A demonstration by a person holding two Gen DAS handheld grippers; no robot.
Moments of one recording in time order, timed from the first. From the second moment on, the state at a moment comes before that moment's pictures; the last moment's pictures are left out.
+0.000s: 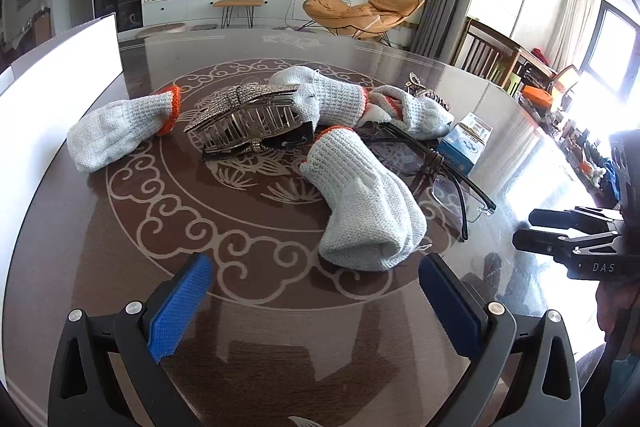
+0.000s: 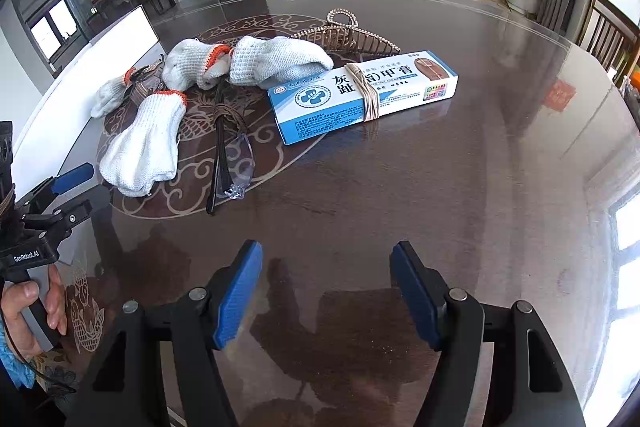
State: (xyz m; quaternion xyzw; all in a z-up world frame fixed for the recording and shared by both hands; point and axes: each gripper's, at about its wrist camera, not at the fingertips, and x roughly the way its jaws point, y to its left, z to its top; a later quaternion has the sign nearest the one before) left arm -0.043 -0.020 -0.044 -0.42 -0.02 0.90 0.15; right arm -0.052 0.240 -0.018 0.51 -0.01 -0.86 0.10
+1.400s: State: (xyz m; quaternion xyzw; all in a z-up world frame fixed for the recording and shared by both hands) left arm -0.104 -0.016 -0.058 -0.47 -0.01 0.88 0.11; right arm -0.109 0.154 -0.030 0.43 0.10 -0.88 0.17
